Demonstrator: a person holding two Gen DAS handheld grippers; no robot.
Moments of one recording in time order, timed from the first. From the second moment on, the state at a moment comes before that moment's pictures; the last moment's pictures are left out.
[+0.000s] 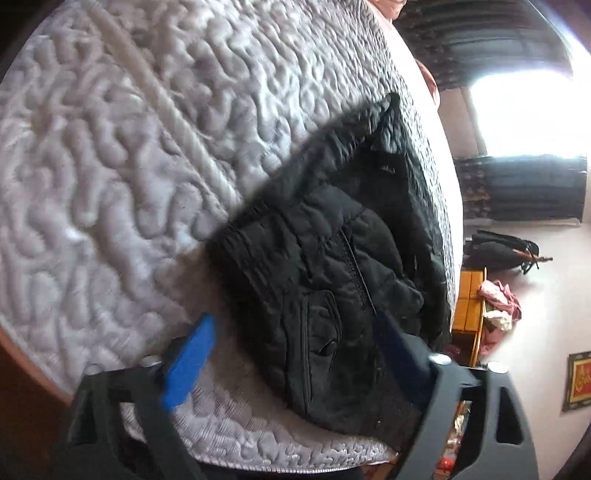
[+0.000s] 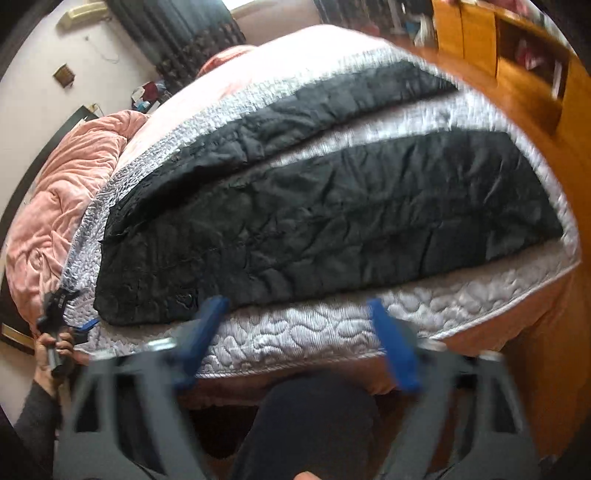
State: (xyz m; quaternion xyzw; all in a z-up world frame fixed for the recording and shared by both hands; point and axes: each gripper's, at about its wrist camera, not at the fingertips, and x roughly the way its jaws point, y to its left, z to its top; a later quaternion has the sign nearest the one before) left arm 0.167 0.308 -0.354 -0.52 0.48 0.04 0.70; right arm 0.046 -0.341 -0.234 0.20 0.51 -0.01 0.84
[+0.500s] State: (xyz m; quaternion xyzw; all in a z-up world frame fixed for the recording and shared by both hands) left arm 0.200 0.270 -0.375 -0.46 0.53 0.05 0.71; right arm -0.005 -0.568 -0.305 0.55 0.37 -0.13 0.74
